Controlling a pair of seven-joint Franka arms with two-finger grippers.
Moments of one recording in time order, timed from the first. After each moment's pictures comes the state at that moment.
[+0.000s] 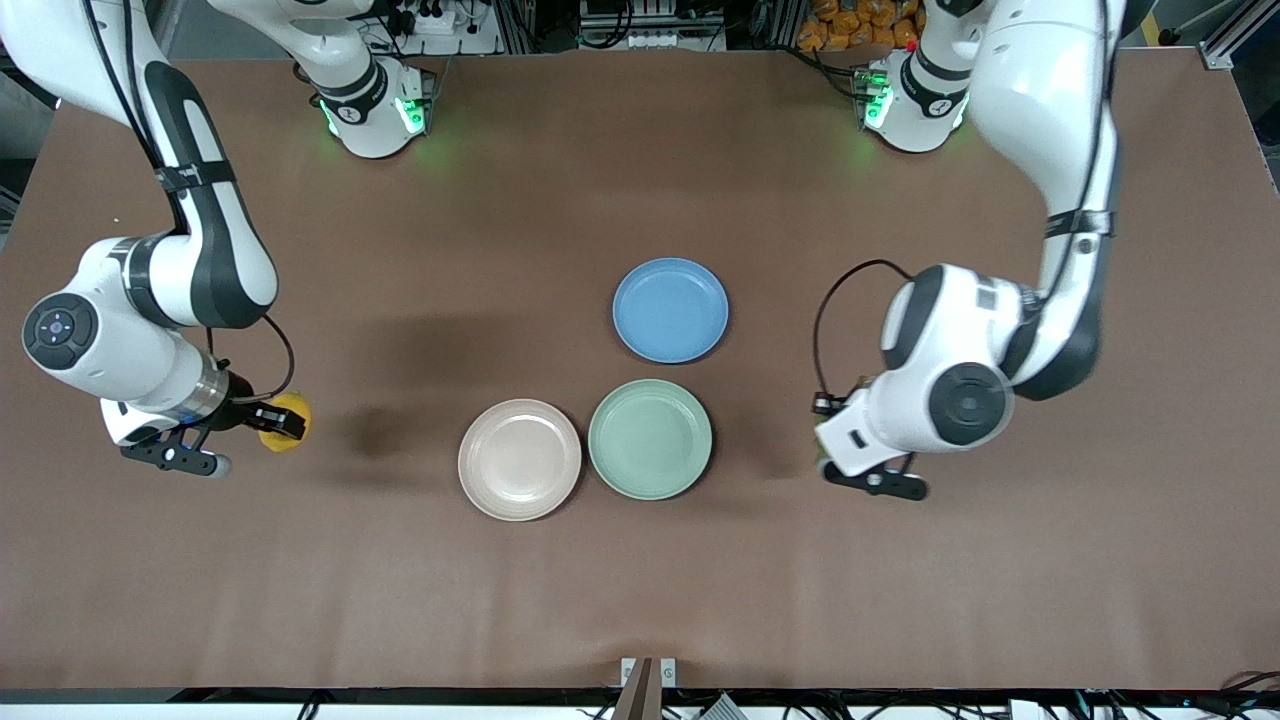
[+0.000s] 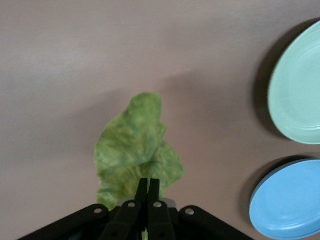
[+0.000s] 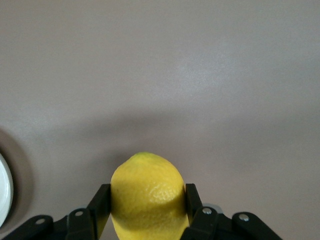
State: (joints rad) left arm -0.37 0.68 0.04 -1.25 -0.11 1.71 -0.10; right arm -0.01 0.38 0.01 -1.84 0.01 2.25 0.22
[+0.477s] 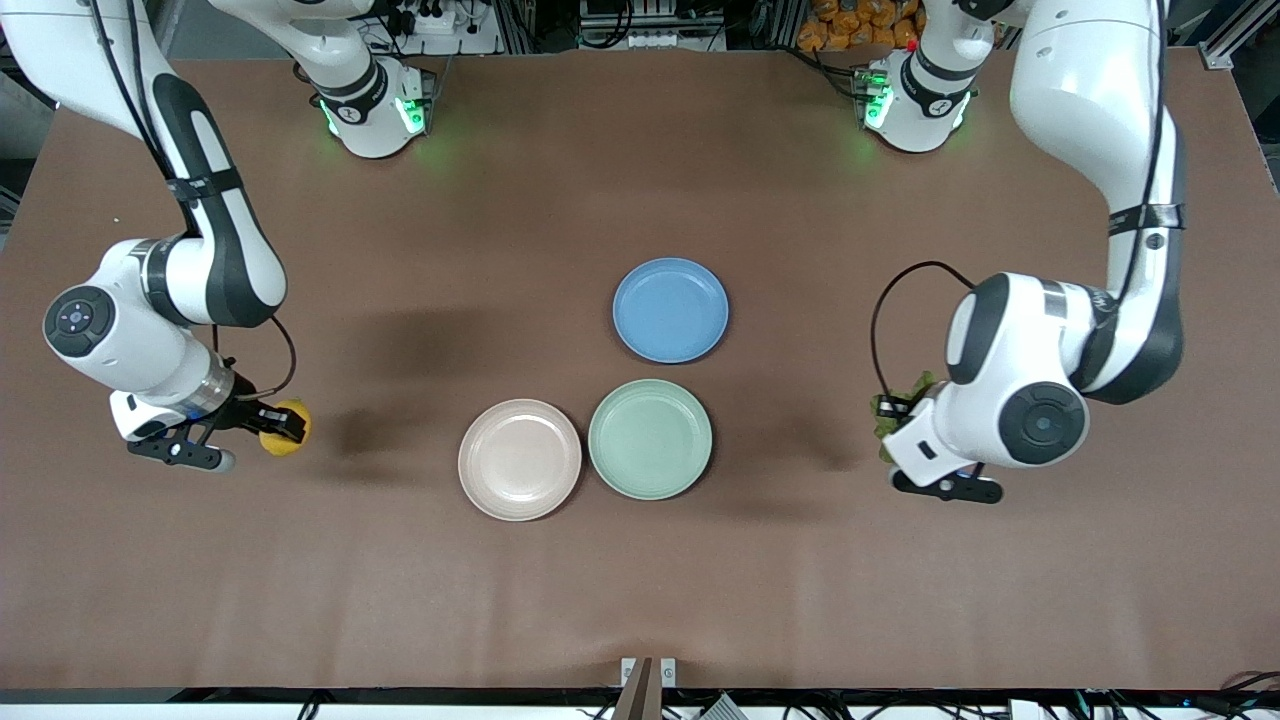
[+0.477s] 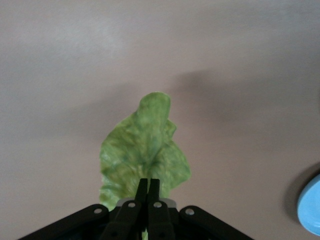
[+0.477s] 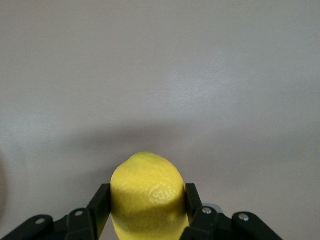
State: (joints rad) left arm -0.29 0.66 0.05 -1.25 -0.02 1.62 -0.10; right arm -0.04 0.38 0.01 -1.94 0.01 2.41 0.16
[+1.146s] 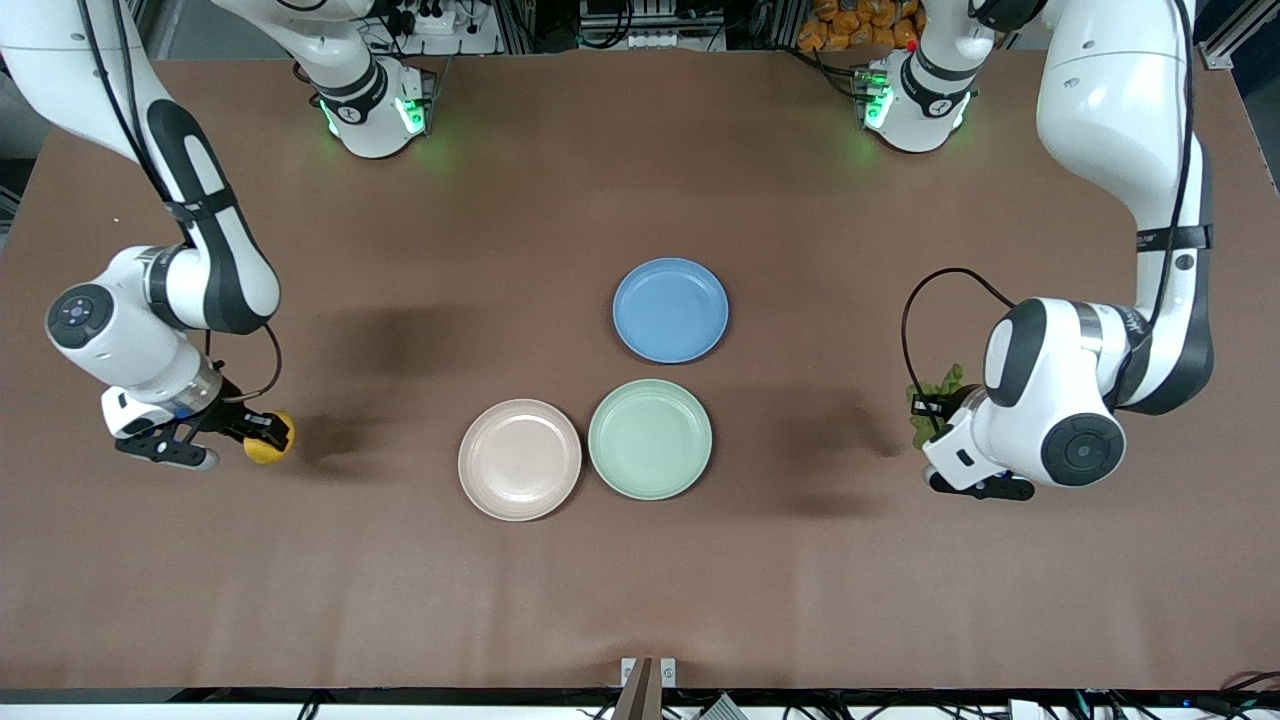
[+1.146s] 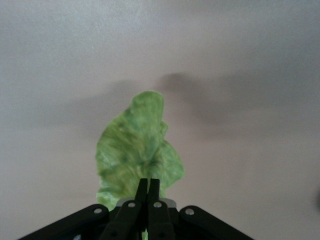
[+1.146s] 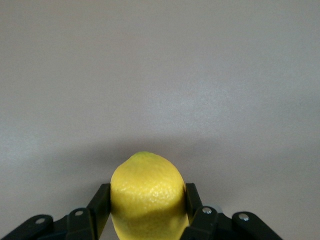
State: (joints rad) left arm -0.23 0.69 0.05 -1.32 -0.02 1.60 -0.05; right arm -0.10 0.43 0.01 -2.01 0.01 2.62 0.11
